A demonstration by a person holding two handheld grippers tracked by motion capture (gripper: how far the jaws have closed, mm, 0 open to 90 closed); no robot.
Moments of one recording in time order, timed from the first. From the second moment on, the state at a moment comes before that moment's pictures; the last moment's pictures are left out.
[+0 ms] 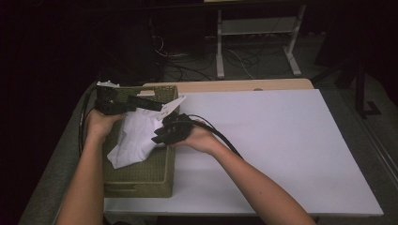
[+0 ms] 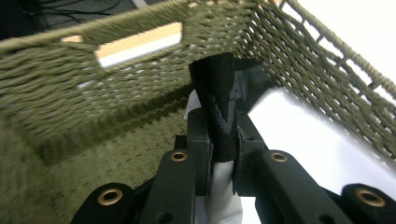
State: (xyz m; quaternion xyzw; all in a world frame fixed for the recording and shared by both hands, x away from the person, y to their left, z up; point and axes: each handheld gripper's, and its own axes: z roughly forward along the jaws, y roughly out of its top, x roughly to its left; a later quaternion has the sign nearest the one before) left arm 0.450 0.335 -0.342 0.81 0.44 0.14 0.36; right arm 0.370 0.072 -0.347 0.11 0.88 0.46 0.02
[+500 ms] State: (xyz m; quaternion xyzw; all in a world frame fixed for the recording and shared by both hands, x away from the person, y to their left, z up) left arm 0.469 0.338 -0.361 0.80 0.47 0.16 0.34; right arm 0.379 0.041 -0.342 0.16 0.86 0.49 0.05
